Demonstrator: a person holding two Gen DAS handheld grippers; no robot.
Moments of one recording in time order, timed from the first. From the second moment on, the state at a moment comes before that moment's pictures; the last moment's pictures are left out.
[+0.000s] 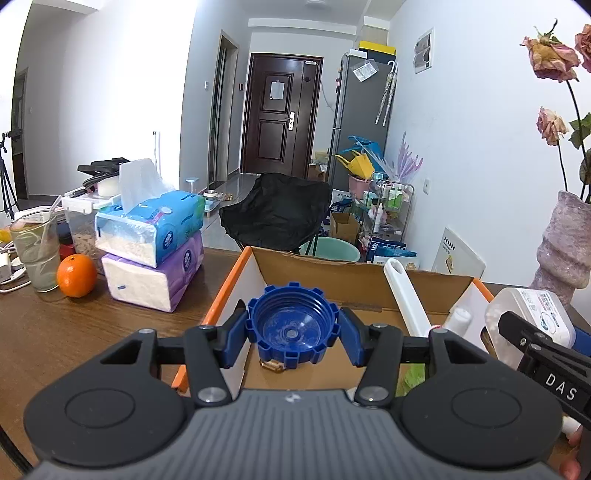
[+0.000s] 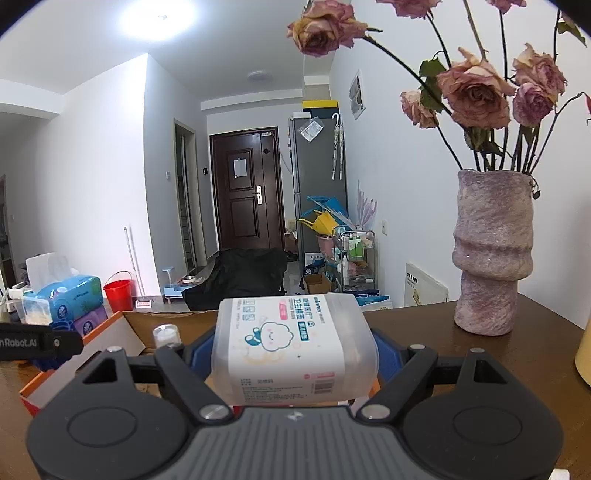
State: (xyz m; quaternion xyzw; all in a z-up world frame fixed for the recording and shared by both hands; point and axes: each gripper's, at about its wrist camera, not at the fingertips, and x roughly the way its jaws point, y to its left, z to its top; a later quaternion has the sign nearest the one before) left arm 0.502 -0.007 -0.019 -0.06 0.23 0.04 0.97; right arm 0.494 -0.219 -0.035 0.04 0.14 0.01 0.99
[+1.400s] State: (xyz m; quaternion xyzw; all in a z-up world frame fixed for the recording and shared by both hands) left arm 0.588 -0.014 -0.049 -0.04 0.28 0.04 0.96; right arm 0.580 -0.223 -0.048 0.04 0.21 0.04 0.98
